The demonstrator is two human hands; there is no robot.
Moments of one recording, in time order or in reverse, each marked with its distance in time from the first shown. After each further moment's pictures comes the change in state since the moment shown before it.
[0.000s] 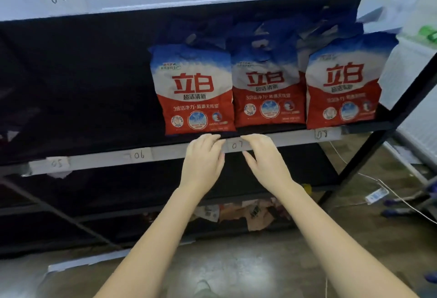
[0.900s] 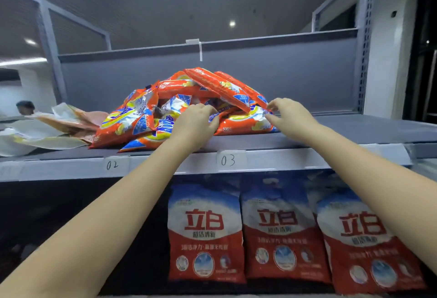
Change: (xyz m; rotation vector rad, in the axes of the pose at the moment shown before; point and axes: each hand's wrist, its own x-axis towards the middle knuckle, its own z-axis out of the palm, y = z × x) left_hand 0.285 -0.025 -0.218 0.161 0.251 -0.086; right_hand 0.266 -0.048 -0.259 -0.205 0.218 -0.106
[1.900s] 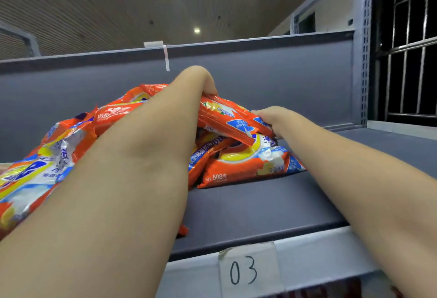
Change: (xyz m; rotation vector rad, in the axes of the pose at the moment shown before) left_hand 0.246 0.000 0.027 0.079 -0.829 -0.333; right_hand 0.215 0.057 0.083 0.823 -0.158 0.768
